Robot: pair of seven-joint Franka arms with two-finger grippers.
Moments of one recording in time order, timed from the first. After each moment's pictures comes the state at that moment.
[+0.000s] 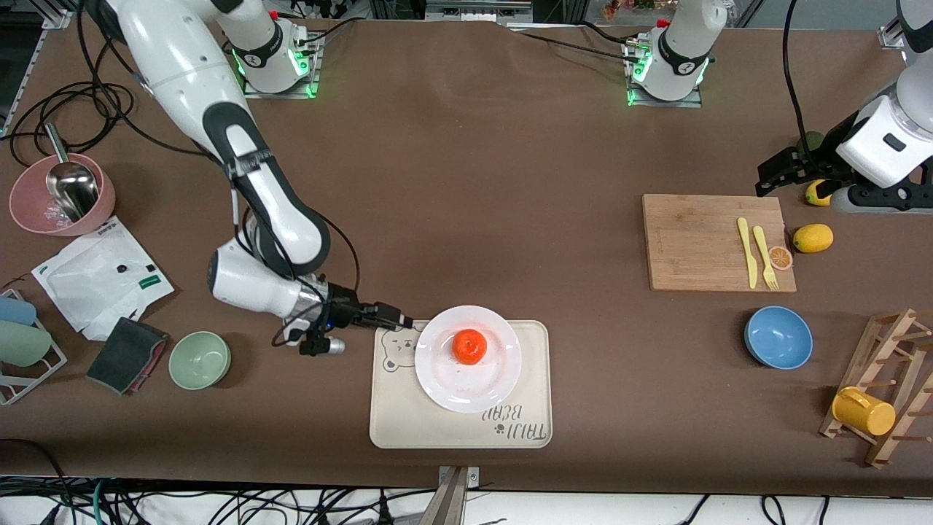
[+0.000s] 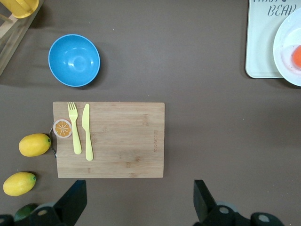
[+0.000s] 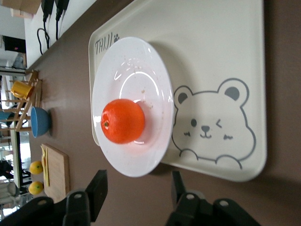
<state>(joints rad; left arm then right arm) 0.04 0.00 -0.09 -1.67 -0.04 1.62 -0.06 0.23 0.69 0.16 -1.60 0.98 2.42 -0.34</state>
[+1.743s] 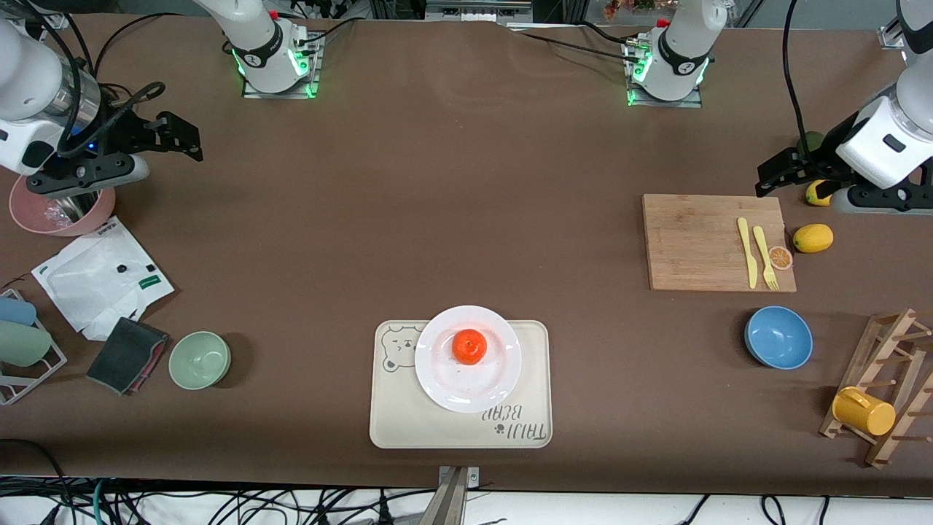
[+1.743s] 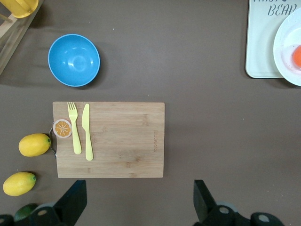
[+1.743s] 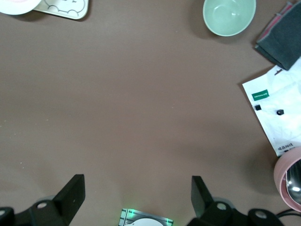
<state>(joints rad) 0.04 0.01 -0.09 -1.66 -0.04 1.62 -0.06 0.13 0.01 -0.01 -1.64 0.04 1.51 -0.09</state>
